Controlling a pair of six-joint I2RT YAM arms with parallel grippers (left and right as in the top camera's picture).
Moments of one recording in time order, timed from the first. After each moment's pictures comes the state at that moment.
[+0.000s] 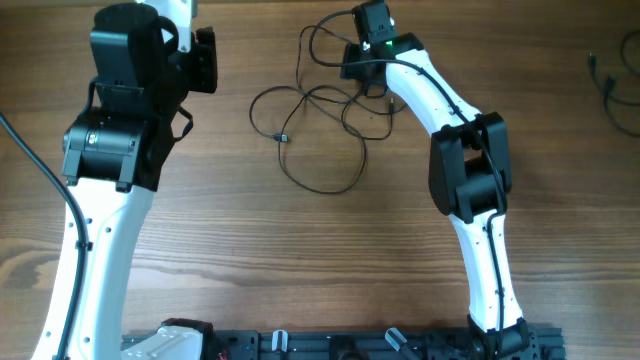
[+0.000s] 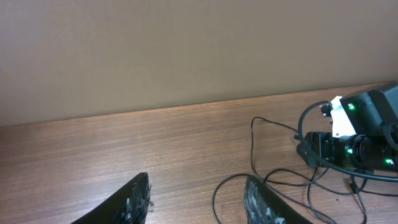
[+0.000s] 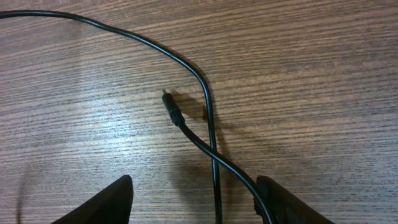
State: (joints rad) left arm -0.15 1.36 1.53 -0.63 -0.08 0.05; right arm 0.35 2.50 2.12 -0.65 0.06 0.47
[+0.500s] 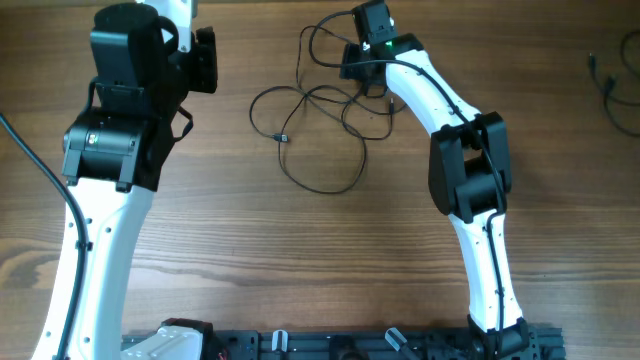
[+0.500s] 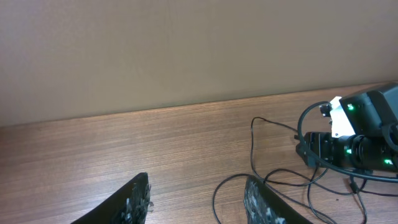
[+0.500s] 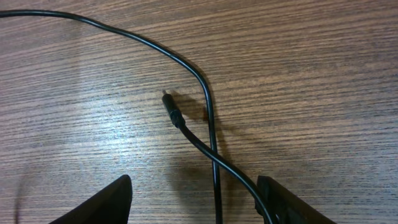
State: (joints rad) left arm -0.15 1.36 1.53 -0.63 -0.08 0.05; right arm 0.35 2.51 2.11 -0.64 0.06 0.46
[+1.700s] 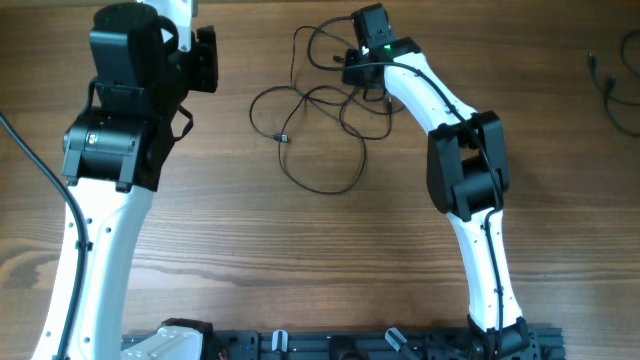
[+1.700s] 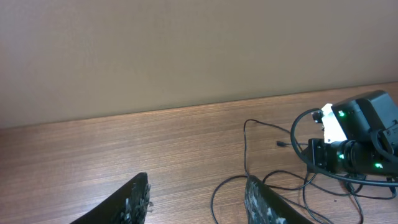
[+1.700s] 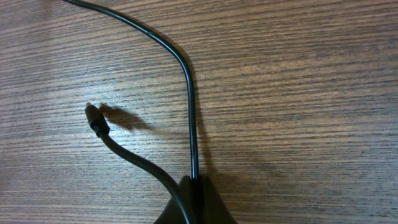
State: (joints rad) left arm -0.15 1.36 1.53 -0.63 -0.07 0.05; right arm 0.35 2.53 2.11 -0.63 0.02 0.45
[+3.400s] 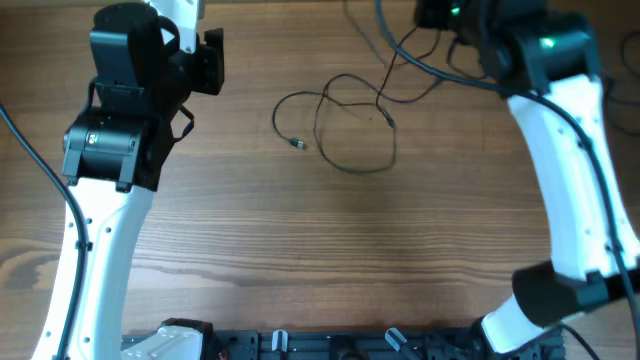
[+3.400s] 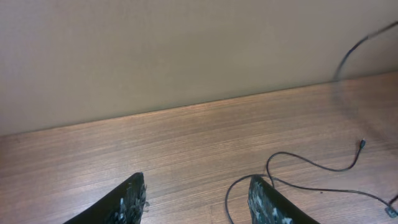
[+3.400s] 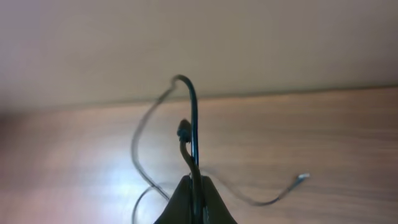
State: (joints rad) left arm -0.15 1.36 1.53 -0.63 0.00 0.07; right arm 0.30 1.78 2.10 -0.92 0.00 0.30
